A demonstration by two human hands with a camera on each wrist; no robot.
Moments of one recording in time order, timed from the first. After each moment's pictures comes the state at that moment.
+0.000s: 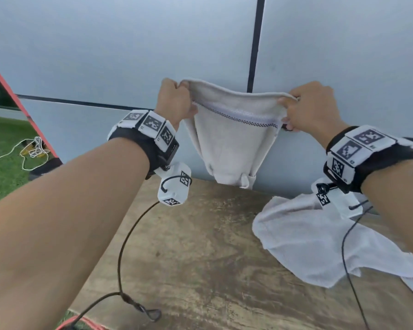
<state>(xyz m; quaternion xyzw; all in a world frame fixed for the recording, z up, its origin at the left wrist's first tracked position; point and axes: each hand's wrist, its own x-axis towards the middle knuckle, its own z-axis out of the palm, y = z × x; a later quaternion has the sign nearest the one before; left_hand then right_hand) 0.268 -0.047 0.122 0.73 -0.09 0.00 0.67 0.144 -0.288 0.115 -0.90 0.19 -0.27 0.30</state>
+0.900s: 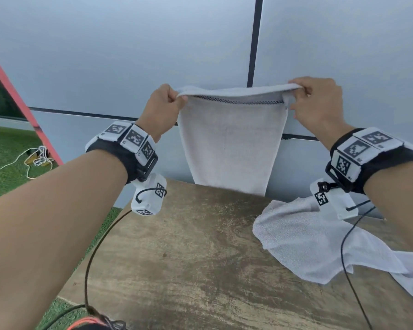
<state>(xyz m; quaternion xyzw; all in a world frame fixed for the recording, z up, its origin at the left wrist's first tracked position) 0.252 0.000 0.140 0.81 -0.18 0.06 0.56 0.125 -0.284 0.142 -0.85 0.14 -0.39 0.32</state>
